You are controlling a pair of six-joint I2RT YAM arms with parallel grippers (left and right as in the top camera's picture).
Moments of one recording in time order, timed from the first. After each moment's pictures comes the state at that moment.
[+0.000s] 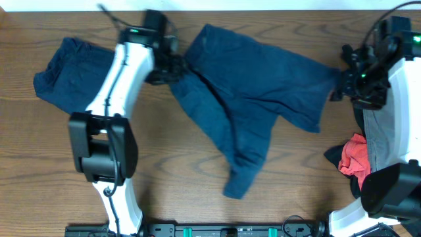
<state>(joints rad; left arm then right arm) -0.13 2.05 1.79 -1.12 0.22 -0.25 -0.13 1.76 1.76 -1.53 -0.13 0.11</state>
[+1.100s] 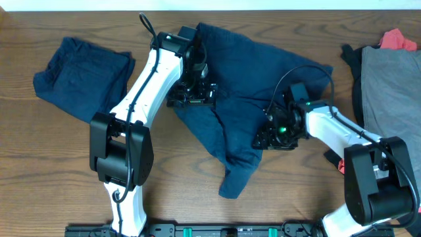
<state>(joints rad) -0.34 2.05 1.78 -1.35 0.30 -0.20 0.24 1.76 0.91 -0.68 -0.53 0.15</state>
